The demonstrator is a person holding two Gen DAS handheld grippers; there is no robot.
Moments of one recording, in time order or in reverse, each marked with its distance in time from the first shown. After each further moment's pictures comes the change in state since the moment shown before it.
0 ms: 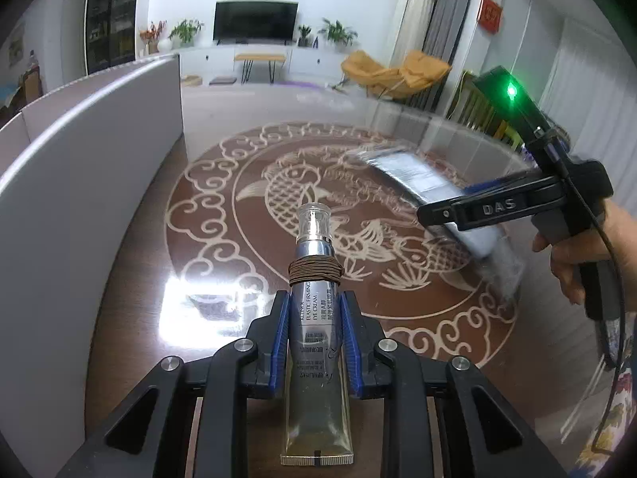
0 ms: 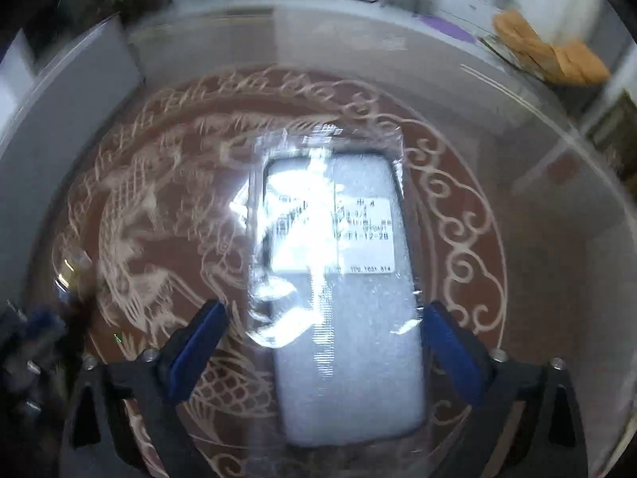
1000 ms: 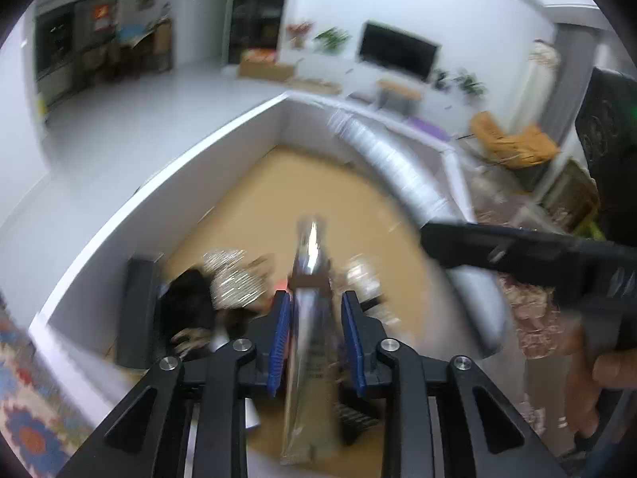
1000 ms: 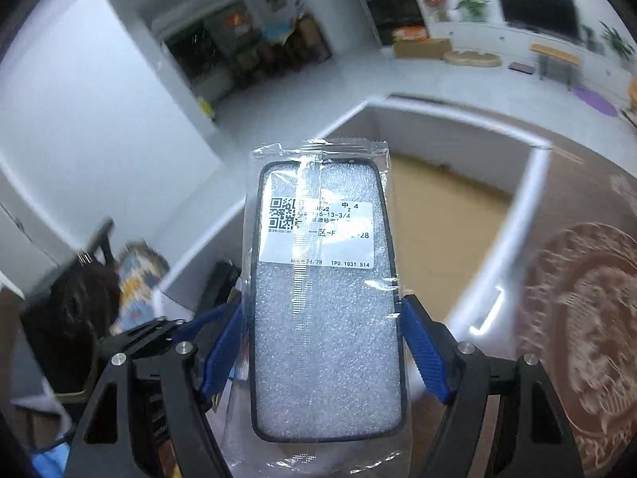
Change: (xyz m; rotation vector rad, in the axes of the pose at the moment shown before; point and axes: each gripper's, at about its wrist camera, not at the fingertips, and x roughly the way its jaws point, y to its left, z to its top) left arm -0.201 0.213 -0.025 -0.360 -0.031 0.325; right arm -0.142 0.335 0.043 -0.180 -0.200 0.546
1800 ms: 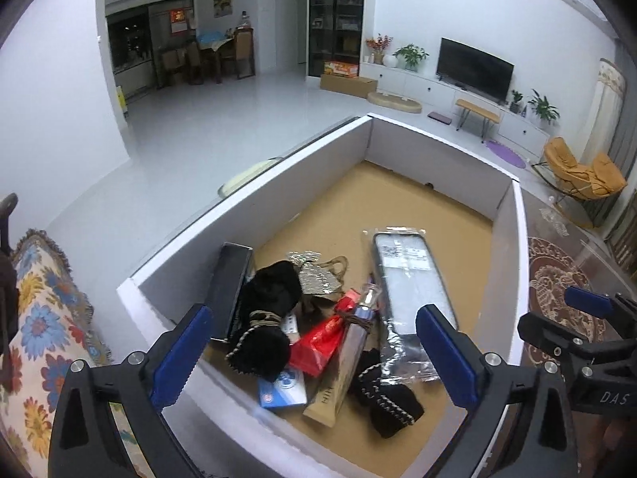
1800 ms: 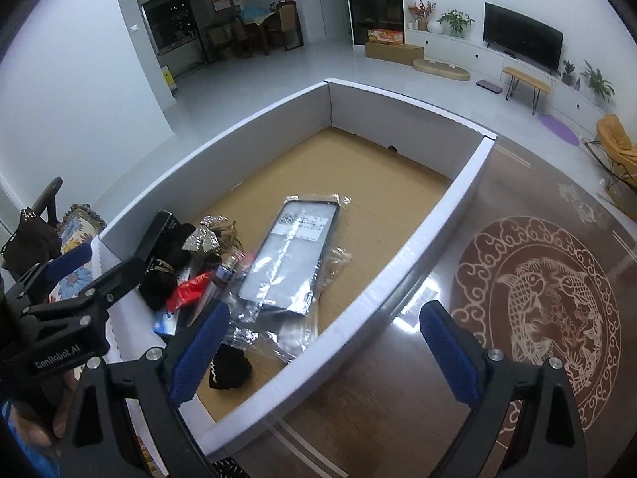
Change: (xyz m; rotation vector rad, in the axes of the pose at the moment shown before) left arm -0.045 0.005 -0.014 -0.106 -0.078 0.282; right arm -0.025 -0.007 -0.040 -0.080 0.006 -0.239
